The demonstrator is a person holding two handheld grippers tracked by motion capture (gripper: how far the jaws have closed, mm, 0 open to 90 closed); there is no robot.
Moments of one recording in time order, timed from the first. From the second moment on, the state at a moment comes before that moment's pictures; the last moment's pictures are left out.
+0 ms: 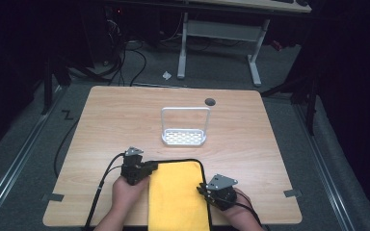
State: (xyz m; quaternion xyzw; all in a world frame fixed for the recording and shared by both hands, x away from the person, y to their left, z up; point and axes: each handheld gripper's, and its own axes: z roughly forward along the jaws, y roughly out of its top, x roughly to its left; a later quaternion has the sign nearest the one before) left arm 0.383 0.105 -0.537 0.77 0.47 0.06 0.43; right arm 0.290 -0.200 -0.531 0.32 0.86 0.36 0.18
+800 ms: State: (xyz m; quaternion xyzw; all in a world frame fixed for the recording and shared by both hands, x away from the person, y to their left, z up) left arm 0.377 0.107 -0.542 0.77 0.46 0.06 0.45; right arm 0.365 -0.186 -0.535 0.43 0.81 0.36 0.17
